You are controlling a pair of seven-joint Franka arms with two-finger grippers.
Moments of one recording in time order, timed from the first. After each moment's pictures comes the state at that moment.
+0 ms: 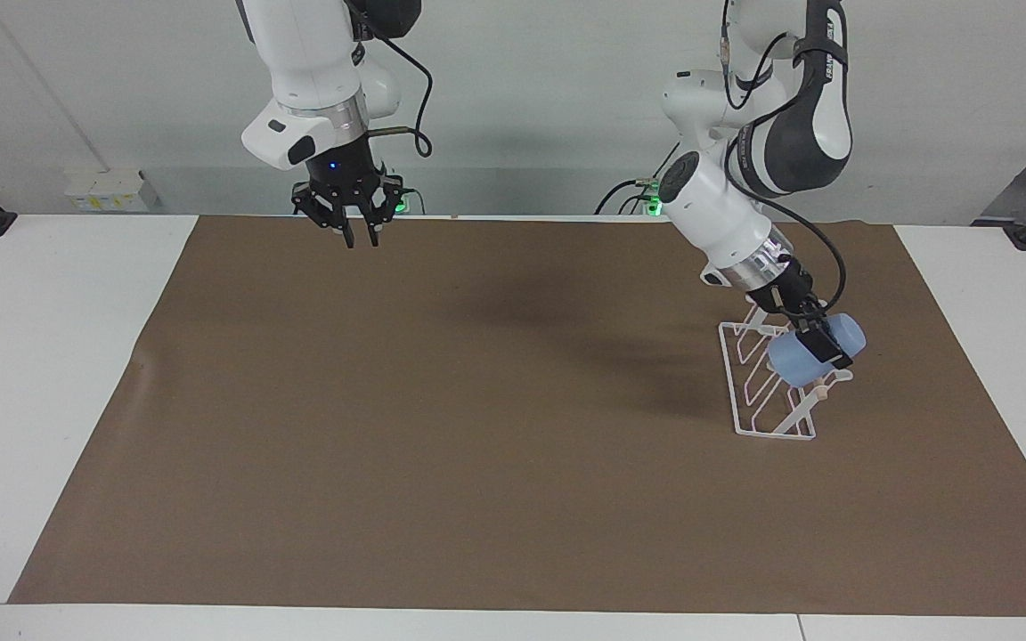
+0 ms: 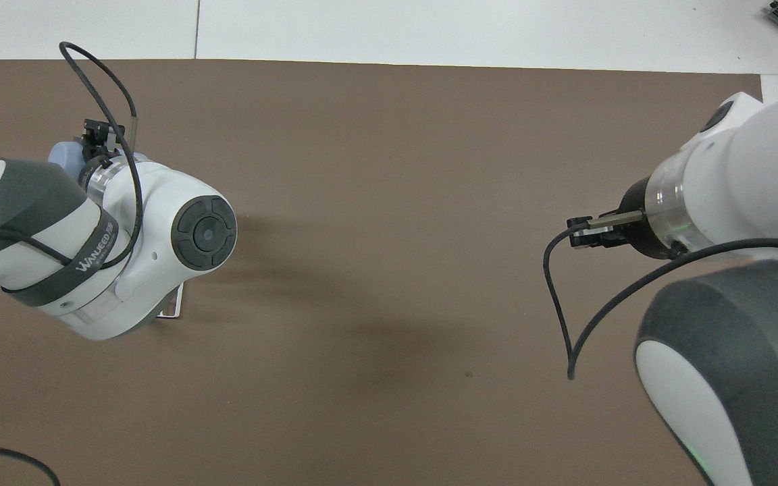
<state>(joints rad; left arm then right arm) -0.22 0.10 -0.15 -1.94 1.08 1.95 0.86 0.04 -0.01 0.23 -1.58 -0.01 1.59 0.17</state>
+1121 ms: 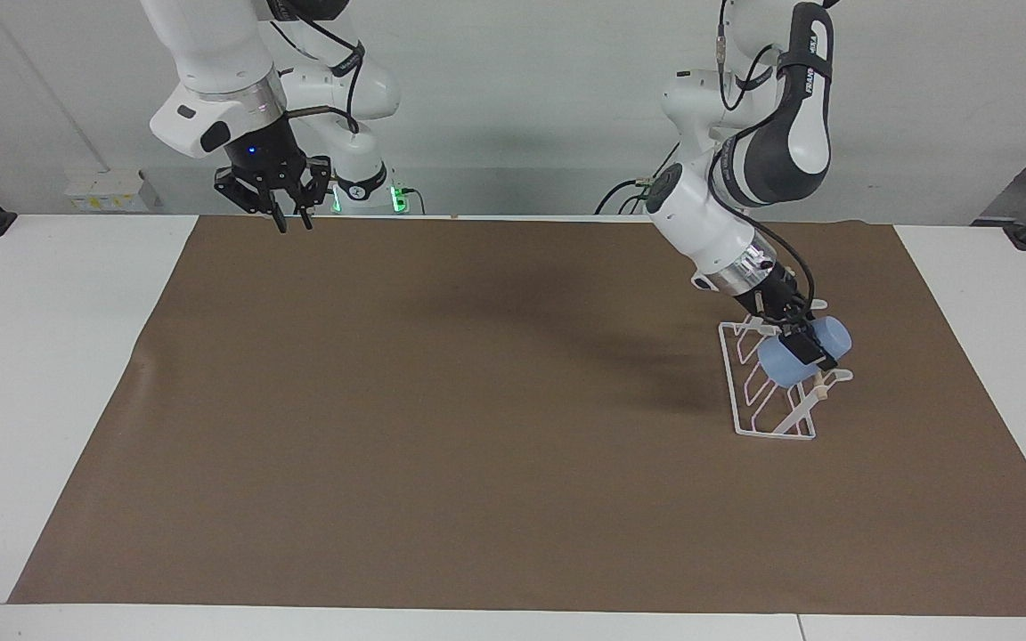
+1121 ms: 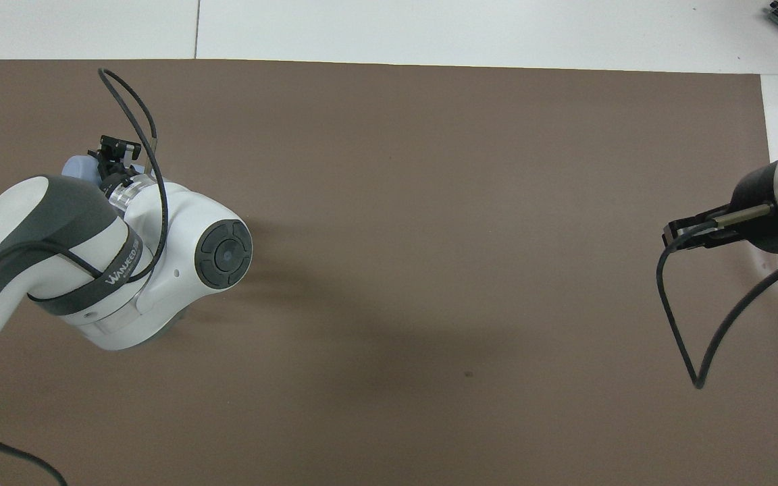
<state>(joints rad) -0.23 0.09 -0.15 -2.00 1.12 1.96 0.82 0.02 -0.01 0.10 -1.52 -0.01 1.47 -0.07</state>
